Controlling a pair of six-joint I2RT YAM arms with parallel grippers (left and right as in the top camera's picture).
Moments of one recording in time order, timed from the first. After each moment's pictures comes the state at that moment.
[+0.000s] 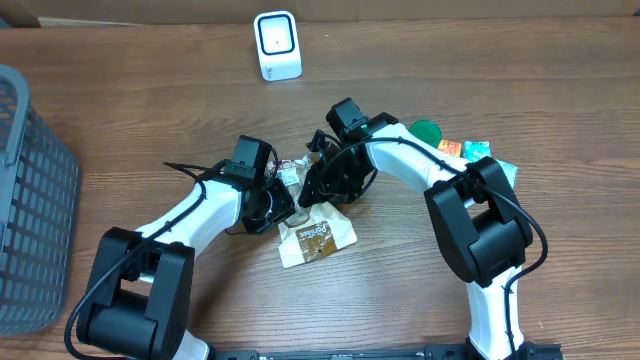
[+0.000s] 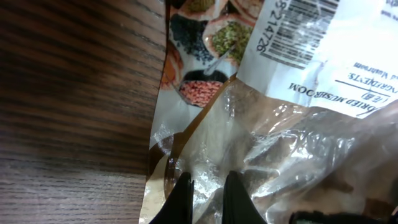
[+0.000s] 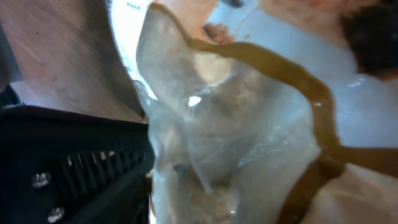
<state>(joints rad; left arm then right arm) -0.30 1.72 0.89 -0.49 0.32 -0.82 0.53 2.16 1.50 -0.80 -0.68 0.24</state>
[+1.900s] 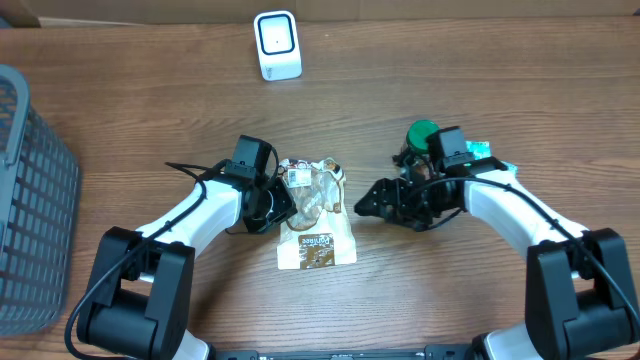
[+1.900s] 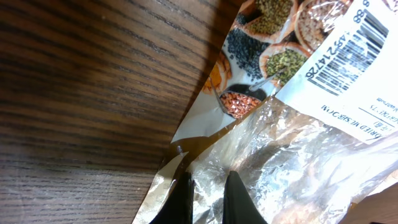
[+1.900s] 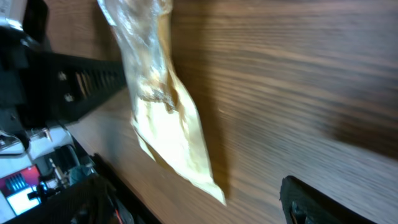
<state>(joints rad) -0.31 1.72 0.89 -0.49 0.34 -0.82 0.24 1.68 0.92 -0.60 -0.75 0.33</state>
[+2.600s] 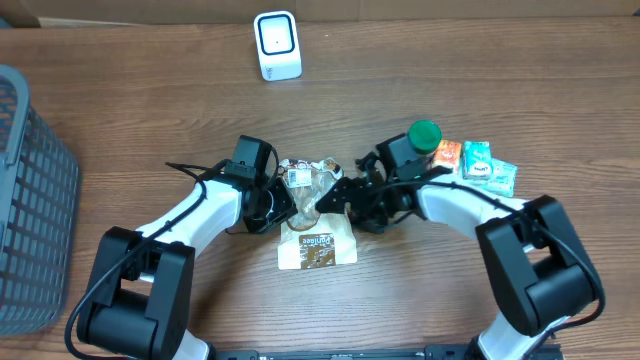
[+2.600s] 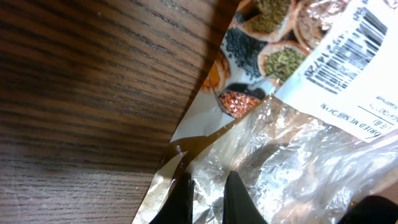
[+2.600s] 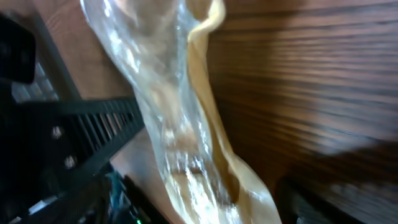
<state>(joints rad) -0.31 1.72 0.89 -0.48 0.35 -0.82 0.45 1.84 0.92 -0.24 -0.75 0.76</state>
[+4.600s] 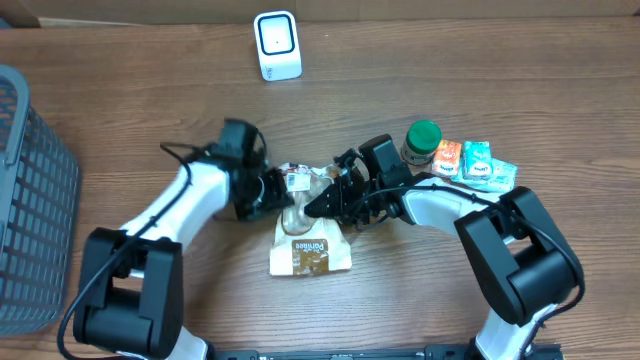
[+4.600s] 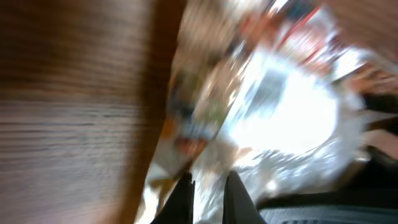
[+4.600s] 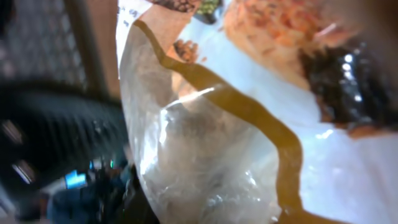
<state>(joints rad) -0.22 1.73 1.05 -0.71 0.45 -0.53 0.49 1.91 0.92 -0.04 -0.87 0.70</state>
